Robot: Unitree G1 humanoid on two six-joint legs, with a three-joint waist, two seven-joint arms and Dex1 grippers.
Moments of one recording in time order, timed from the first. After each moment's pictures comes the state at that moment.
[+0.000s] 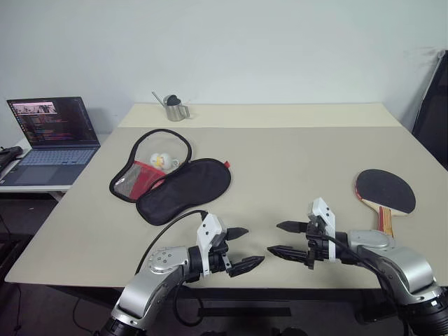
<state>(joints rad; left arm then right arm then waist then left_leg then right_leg) -0.13 0.43 -0.23 -0.26 -0.40 0.42 -0.83 -0.27 -0.60 0.10 -0.30 0.53 0.73 0.90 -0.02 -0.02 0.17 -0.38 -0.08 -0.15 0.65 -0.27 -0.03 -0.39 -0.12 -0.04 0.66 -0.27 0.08</state>
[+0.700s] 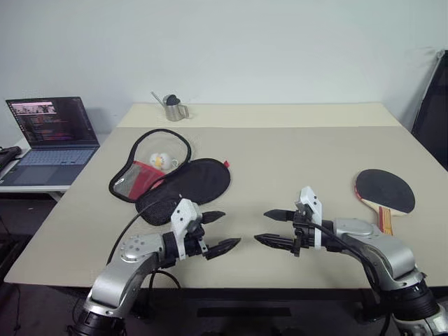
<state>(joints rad) -0.16 0.55 -0.03 -0.27 -0.45 0.41 -0.86 -0.39 -0.50 0.14 -0.25 0.53 0.73 0.87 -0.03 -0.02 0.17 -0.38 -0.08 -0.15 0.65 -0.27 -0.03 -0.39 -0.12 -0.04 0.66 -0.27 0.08</state>
